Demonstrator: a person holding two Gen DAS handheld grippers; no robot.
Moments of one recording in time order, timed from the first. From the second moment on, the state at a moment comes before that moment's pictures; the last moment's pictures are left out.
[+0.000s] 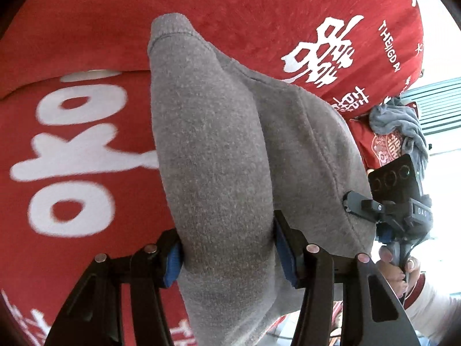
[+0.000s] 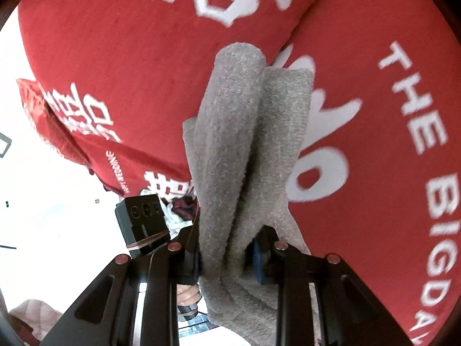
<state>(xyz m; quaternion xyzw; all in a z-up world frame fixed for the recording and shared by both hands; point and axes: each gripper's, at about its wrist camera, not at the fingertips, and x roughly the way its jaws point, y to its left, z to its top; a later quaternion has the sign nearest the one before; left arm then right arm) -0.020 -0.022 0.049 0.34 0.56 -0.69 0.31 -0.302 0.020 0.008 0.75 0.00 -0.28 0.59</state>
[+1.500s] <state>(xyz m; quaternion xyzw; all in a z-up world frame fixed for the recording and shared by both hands) 0.103 0.064 0.017 0.45 0.50 -0.54 0.50 -0.182 0.095 -0.022 0.65 0.37 -0.42 0.51</state>
